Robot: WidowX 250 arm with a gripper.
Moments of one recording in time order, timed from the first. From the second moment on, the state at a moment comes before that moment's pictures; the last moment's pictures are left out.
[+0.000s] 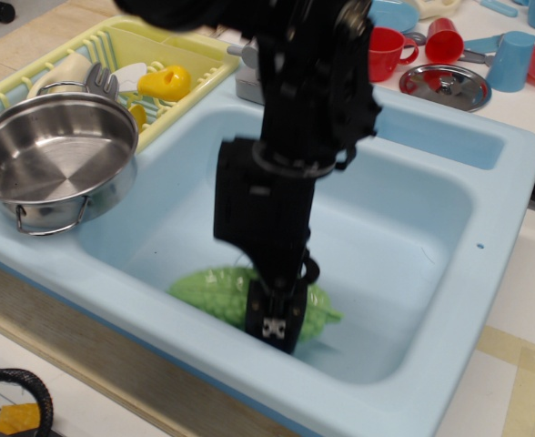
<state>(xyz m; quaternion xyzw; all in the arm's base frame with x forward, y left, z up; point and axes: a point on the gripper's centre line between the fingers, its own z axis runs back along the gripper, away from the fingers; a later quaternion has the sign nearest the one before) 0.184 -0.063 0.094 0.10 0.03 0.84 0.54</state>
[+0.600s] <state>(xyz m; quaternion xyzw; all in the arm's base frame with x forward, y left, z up) 0.206 -0.006 0.178 0.06 -0.07 0.82 0.56</state>
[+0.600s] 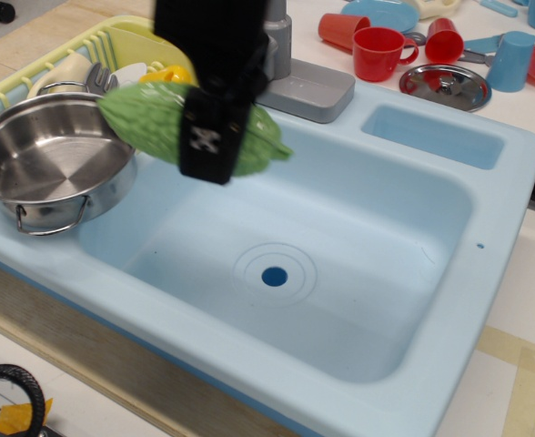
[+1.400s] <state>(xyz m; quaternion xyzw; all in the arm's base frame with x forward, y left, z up) 0.197 0.070 0.174 0.00 -0.06 0.83 0.55</state>
